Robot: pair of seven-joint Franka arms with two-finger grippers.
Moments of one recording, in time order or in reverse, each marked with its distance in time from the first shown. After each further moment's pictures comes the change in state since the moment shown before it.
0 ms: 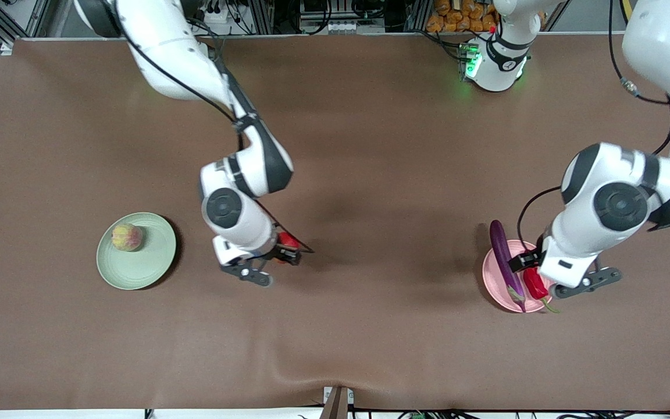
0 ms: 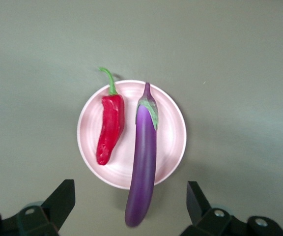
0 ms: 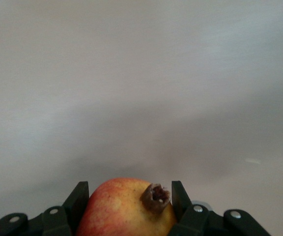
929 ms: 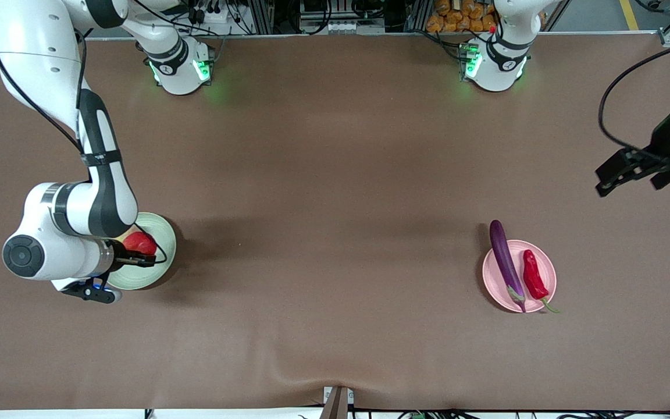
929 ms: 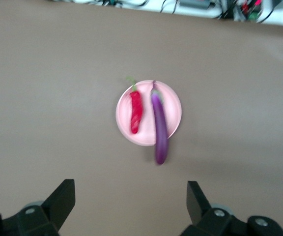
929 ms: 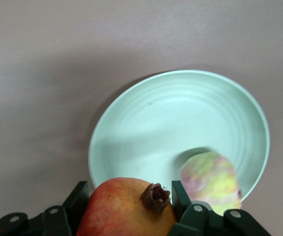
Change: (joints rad) left arm -0.029 -0.440 0.219 0.054 -0.374 -0.280 0.486; right arm -0.420 -0.058 -0.001 -0.135 -0.171 -0.127 -0.511
